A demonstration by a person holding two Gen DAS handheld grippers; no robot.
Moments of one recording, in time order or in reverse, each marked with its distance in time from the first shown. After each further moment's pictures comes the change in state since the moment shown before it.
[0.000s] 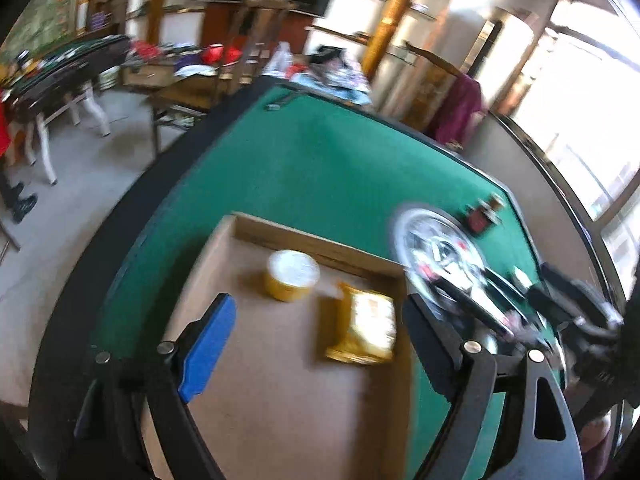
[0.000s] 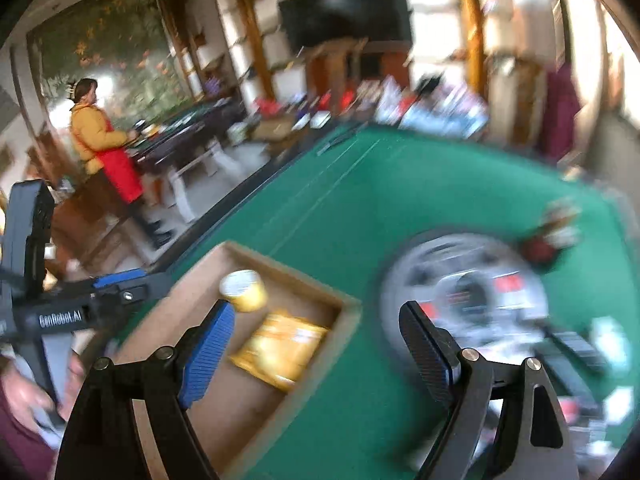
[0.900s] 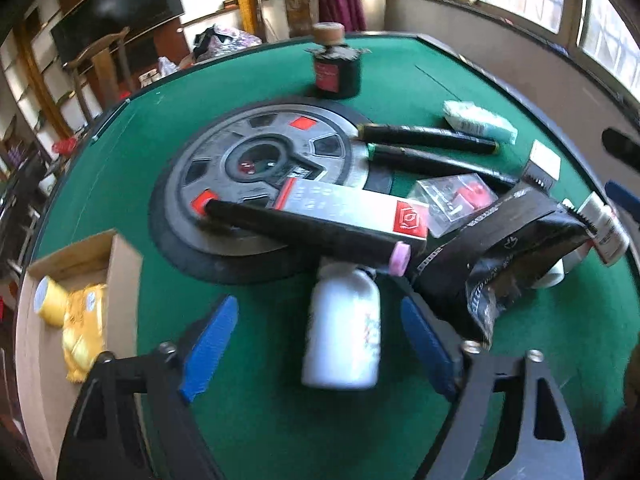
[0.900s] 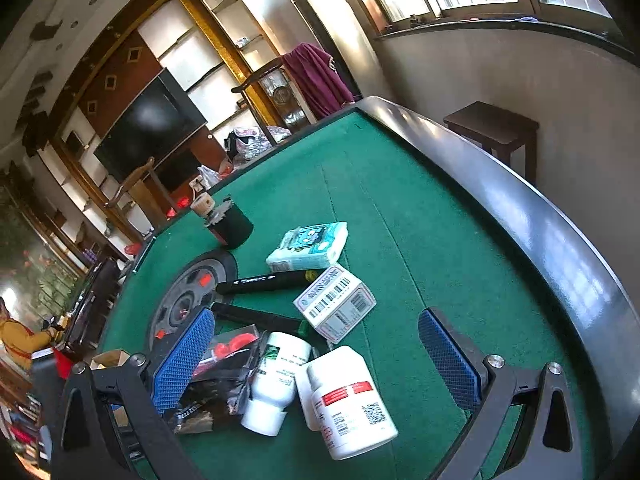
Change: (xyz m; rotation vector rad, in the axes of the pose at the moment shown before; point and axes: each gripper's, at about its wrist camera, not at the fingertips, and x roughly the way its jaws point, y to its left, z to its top) left arm 0.153 -0.227 -0.095 0.511 0.166 0.116; right arm -0.117 -0.264 -0.166 0.688 -0.207 -0.265
